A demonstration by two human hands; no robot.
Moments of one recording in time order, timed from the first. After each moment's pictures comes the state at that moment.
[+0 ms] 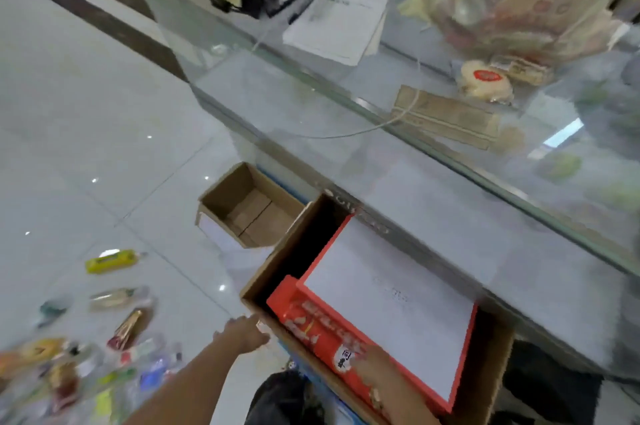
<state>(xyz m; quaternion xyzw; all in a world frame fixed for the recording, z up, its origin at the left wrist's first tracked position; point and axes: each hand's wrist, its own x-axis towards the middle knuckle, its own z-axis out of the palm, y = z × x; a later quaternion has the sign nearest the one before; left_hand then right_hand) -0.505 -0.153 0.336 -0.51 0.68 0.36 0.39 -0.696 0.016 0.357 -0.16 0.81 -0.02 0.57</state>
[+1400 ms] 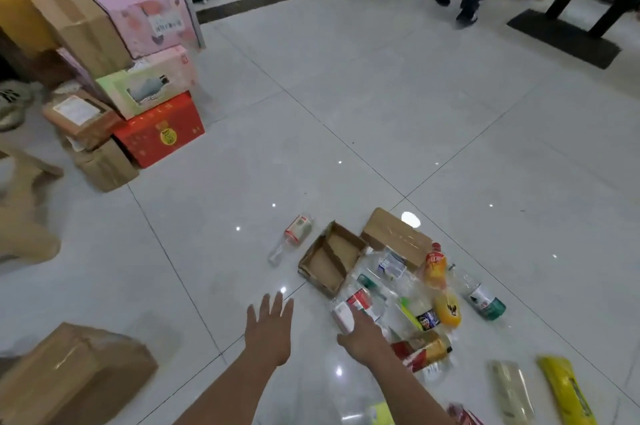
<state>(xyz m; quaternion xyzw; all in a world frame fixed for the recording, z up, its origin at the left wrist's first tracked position) 0.268 -0.008 0.032 -0.91 0.20 0.35 0.08 0.214 -0.180 0.036 -0.84 0.27 0.34 0.33</state>
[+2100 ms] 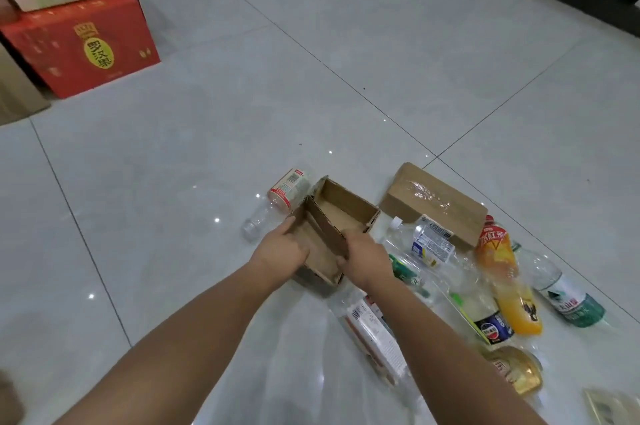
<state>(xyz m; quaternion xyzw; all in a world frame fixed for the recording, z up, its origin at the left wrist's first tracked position) 0.406 -0.061 -0.223 -0.85 0.44 0.14 0.23 0.348 -0.222 -0.221 -0.97 0.12 0.15 0.15</state>
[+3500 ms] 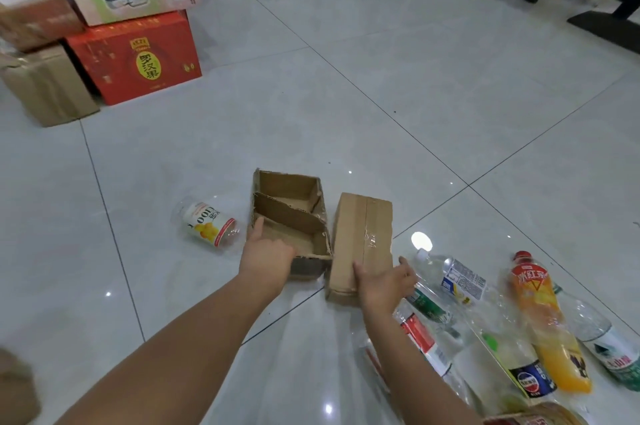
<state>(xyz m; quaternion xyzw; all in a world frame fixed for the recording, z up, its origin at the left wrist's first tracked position) 0.418 -0.020 -0.190 -0.94 0.25 0.16 0.15 0.363 -0.187 -0.265 -0.78 0.48 -0.06 0.40</state>
